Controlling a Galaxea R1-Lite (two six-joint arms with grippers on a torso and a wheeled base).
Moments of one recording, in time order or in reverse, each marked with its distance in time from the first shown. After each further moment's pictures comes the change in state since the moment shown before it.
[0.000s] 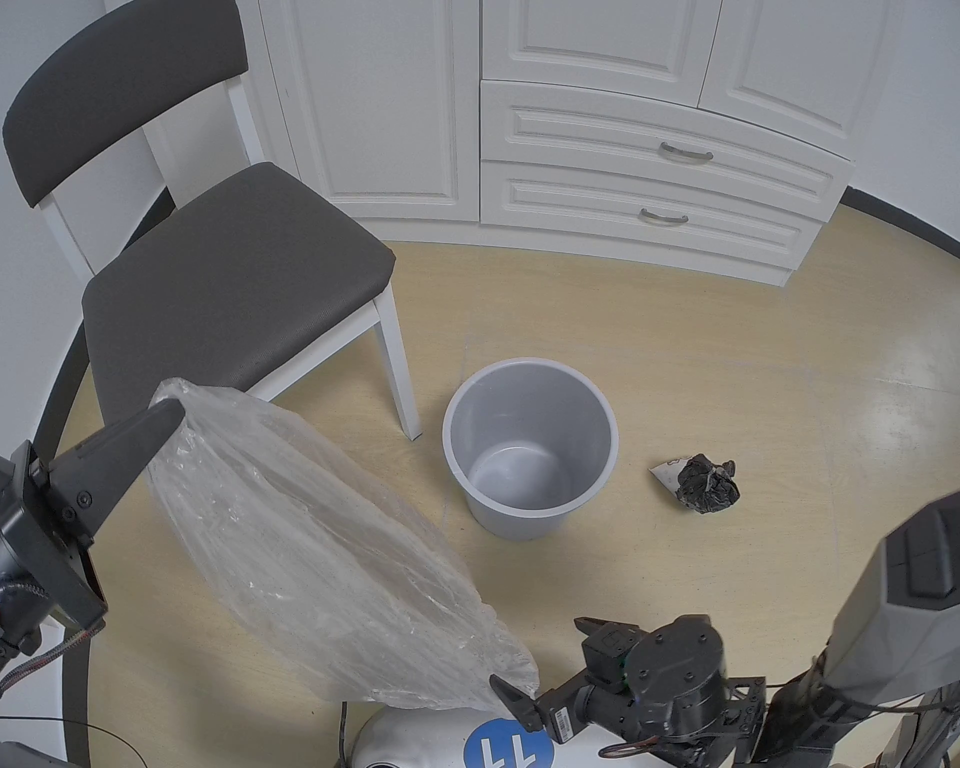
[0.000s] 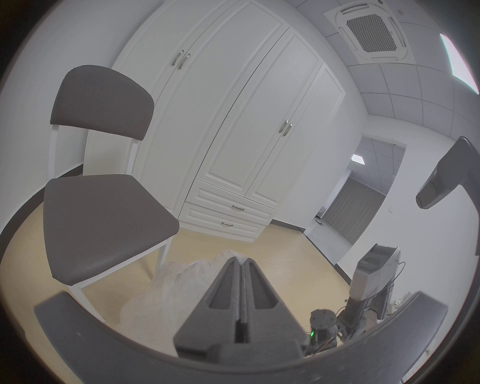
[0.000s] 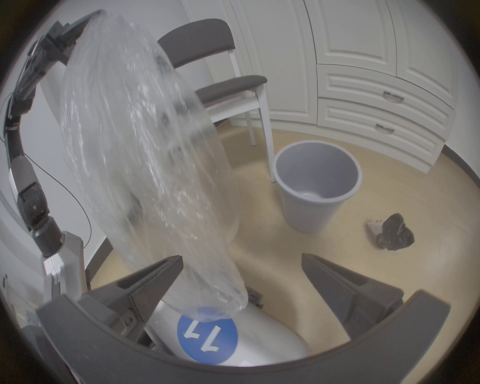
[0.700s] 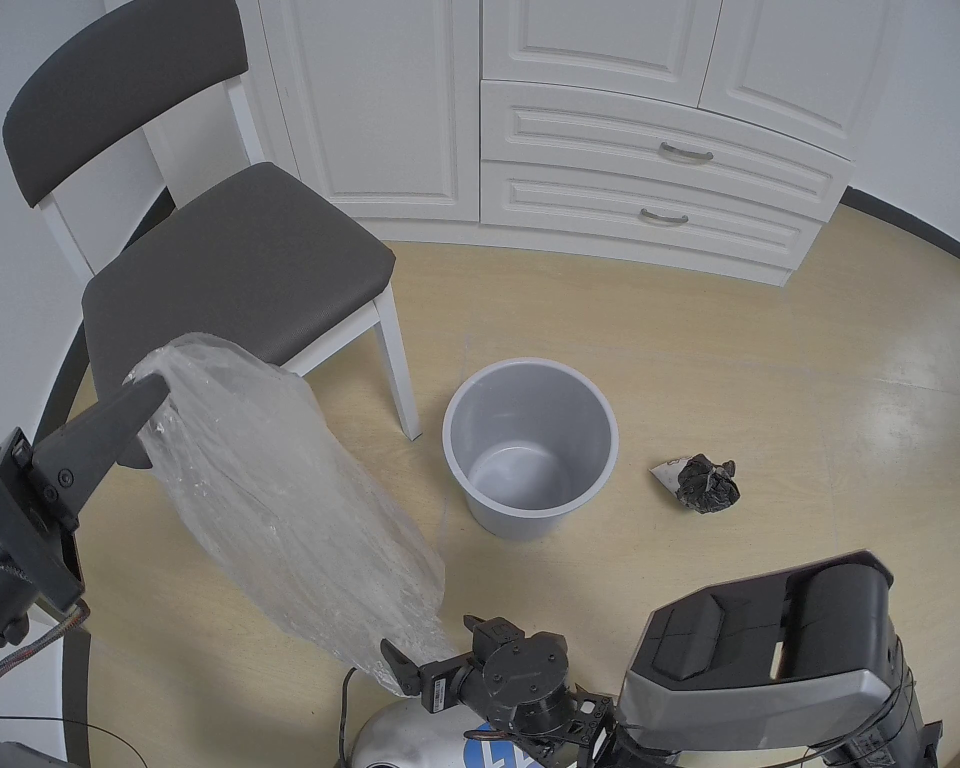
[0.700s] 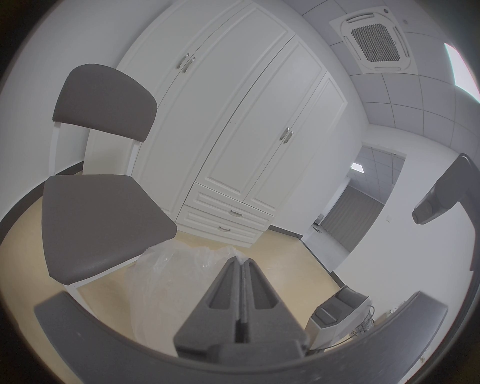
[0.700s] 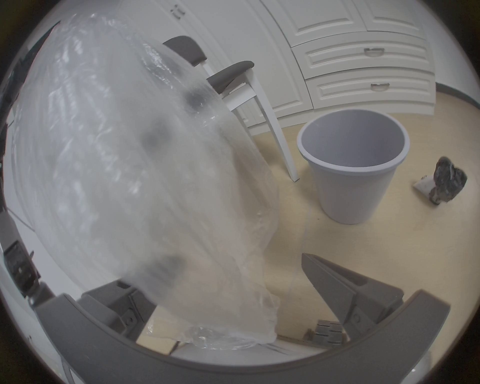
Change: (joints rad) left arm -0.001 -0.008 -0.025 -0.001 0.000 -0.033; right arm 0.034 0.430 -0.405 -0.208 0.007 0.259
